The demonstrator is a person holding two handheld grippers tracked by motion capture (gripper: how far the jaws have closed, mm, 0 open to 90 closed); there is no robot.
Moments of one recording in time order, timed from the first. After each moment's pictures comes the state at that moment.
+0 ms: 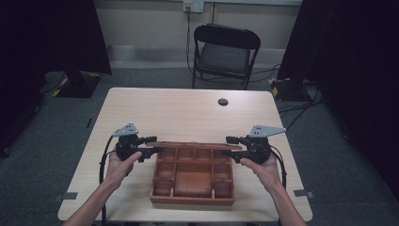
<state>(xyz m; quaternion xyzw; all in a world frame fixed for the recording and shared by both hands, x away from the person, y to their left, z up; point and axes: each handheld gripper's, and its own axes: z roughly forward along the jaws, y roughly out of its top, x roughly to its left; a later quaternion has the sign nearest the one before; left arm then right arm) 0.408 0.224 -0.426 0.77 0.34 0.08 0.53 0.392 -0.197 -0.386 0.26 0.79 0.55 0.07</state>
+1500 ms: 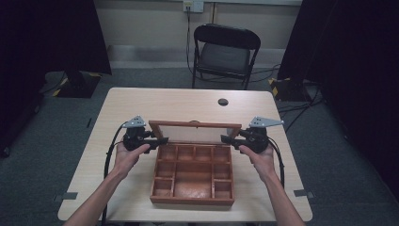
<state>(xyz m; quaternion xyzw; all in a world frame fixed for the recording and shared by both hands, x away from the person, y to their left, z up) 0.440 0.210 -0.429 0.78 0.34 0.09 0.51 0.431 -0.203 -0.402 0.31 0.76 0.56 0.08</state>
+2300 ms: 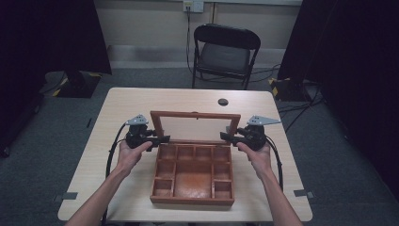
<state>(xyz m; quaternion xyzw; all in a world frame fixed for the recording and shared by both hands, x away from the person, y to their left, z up) 0.452 0.207 -0.436 0.78 0.35 0.08 0.51 0.446 -0.201 -0.414 0.33 0.76 0.56 0.09</state>
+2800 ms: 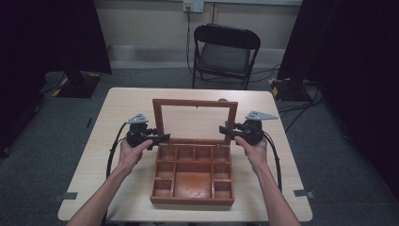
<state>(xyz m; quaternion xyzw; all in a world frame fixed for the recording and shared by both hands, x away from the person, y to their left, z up) 0.459 0.207 -0.441 0.77 0.37 0.08 0.51 0.466 -0.197 -0.418 0.35 0.74 0.56 0.10</state>
